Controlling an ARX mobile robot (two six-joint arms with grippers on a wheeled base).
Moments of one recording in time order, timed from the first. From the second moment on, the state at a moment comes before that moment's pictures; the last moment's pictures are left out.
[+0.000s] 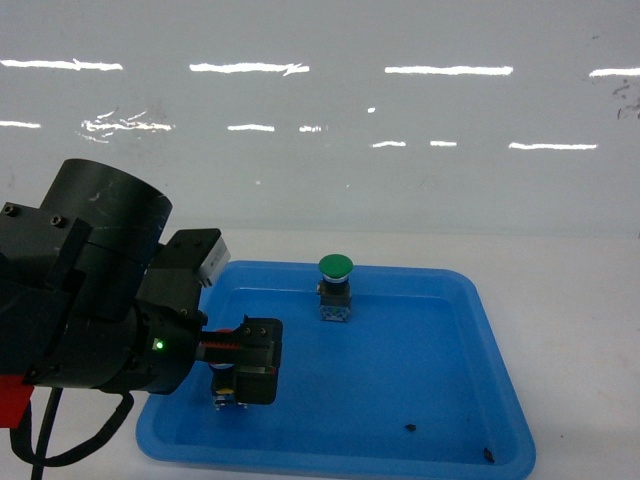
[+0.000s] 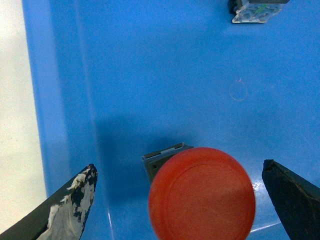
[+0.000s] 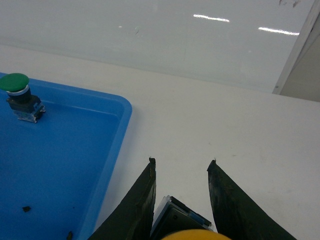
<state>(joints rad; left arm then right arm) -0.29 2.02 0.84 0.29 0.09 -0.18 0.12 1.38 0.29 0.78 0.07 -0.09</state>
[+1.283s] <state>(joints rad) -0.27 1.59 0.52 0.58 -0.03 -0.12 0.12 1.38 0.29 0.78 0.07 -0.09</state>
